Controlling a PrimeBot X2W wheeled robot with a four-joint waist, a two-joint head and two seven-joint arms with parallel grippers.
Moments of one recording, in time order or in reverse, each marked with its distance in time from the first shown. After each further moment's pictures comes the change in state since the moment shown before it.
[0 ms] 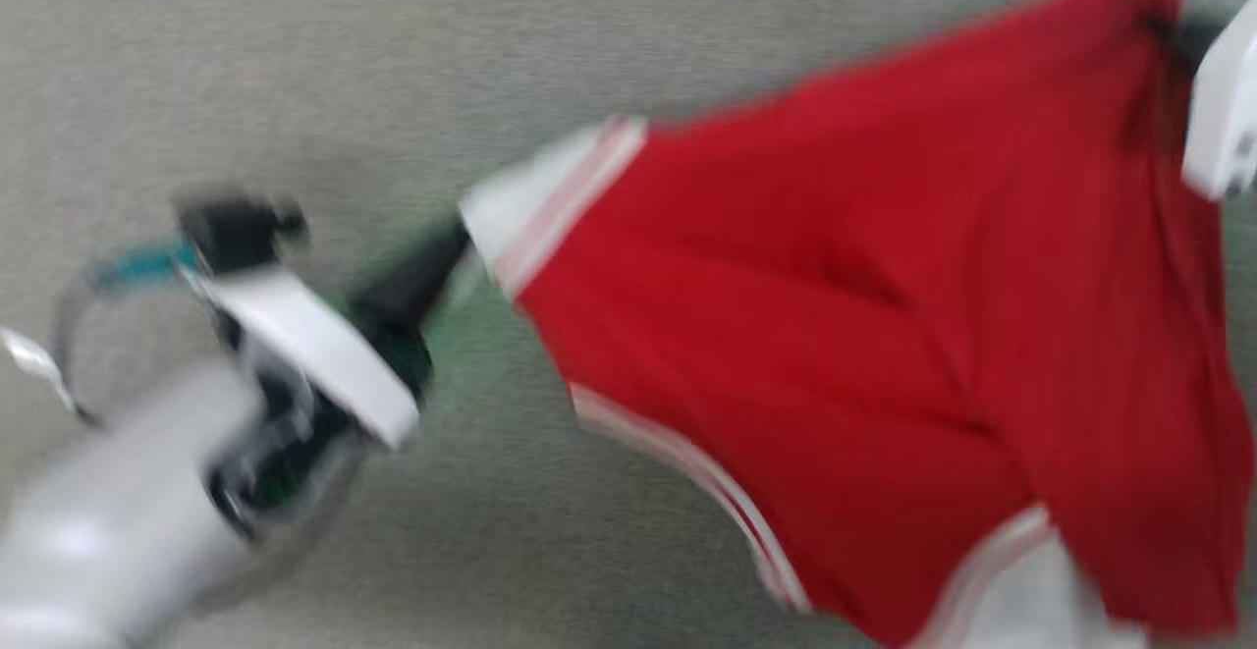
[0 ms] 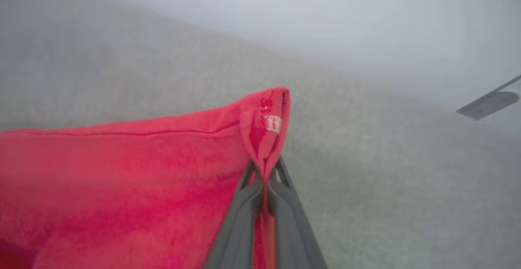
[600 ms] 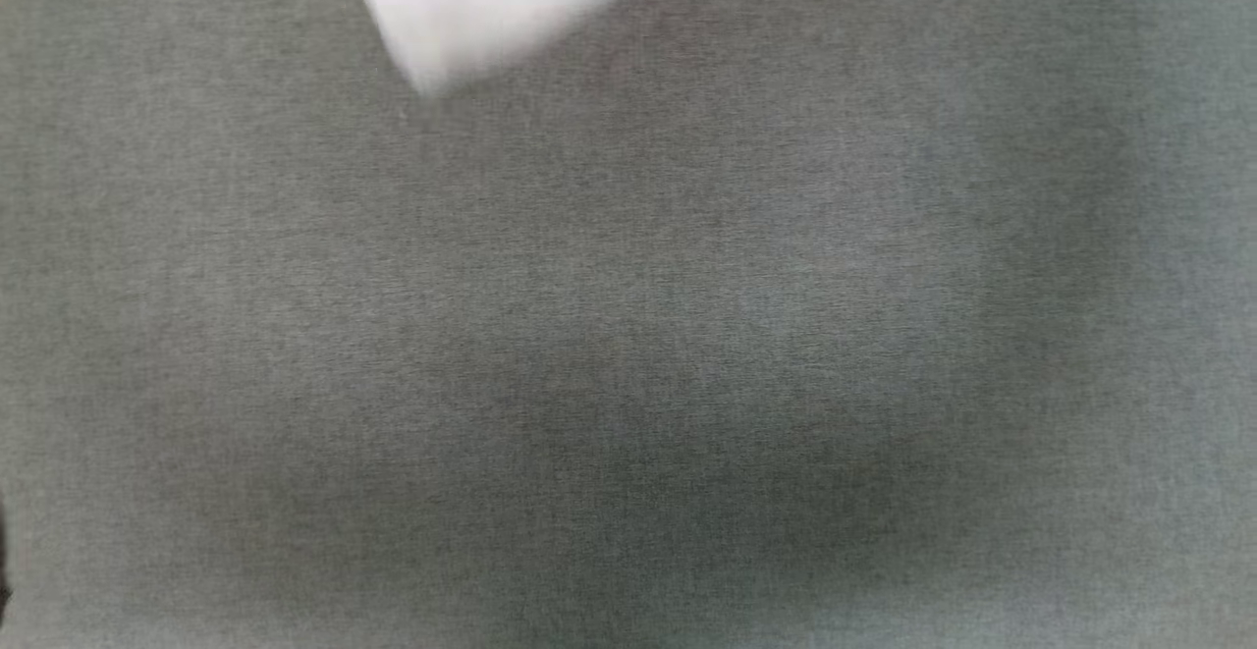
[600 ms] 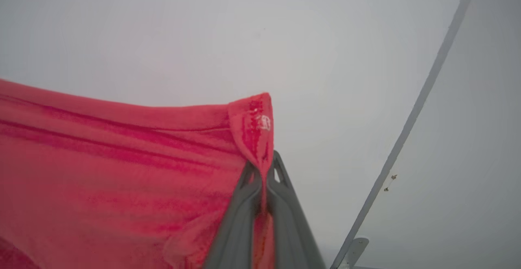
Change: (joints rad) left arm -0.897 -0.011 0.227 0.444 0.001 -0.002 0.005; right arm -0.655 0.194 -0.191 0.332 -0.268 0.003 -0.409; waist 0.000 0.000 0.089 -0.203
